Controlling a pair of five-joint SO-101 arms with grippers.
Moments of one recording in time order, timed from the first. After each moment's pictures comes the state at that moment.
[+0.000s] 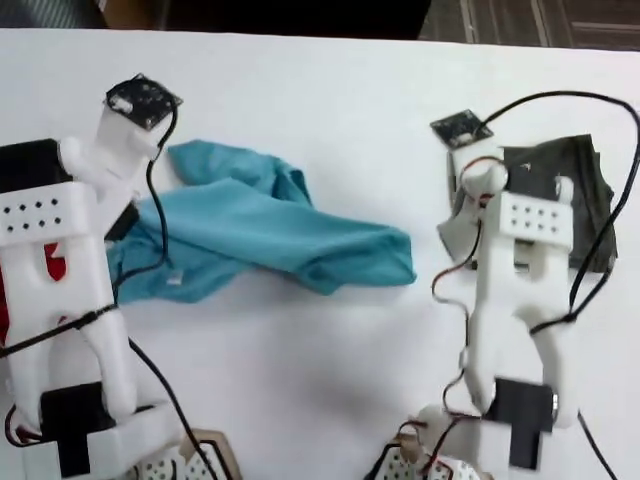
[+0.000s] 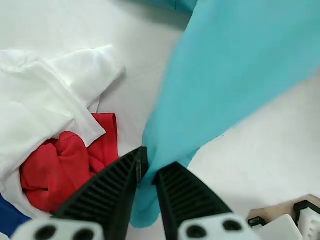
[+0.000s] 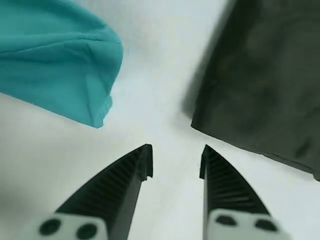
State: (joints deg) left arm -19.6 -12.6 -2.0 100.4 -41.0; right arm 4.7 -11.8 20.3 77.8 34.6
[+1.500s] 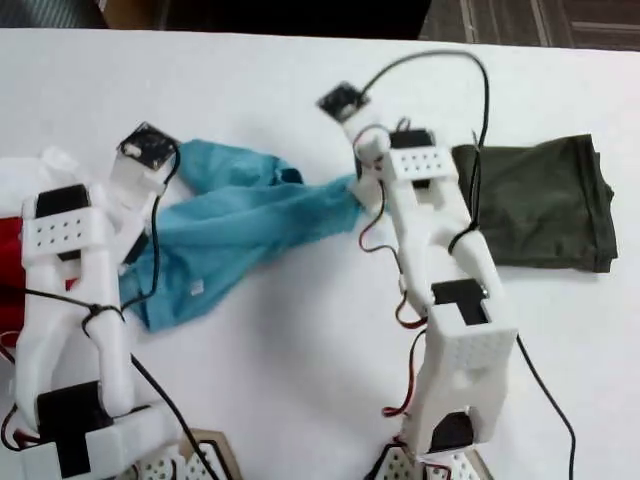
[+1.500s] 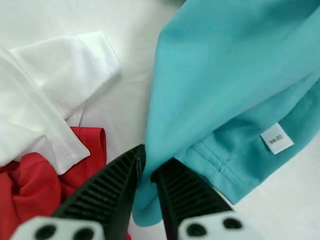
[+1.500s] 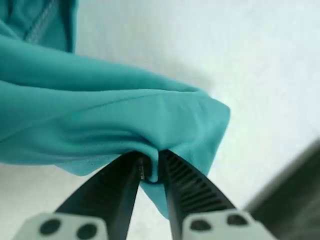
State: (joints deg) left arm -22.9 -12.5 28.2 68.0 -41.0; right arm -12.3 26.6 -13.7 66.6 34.7
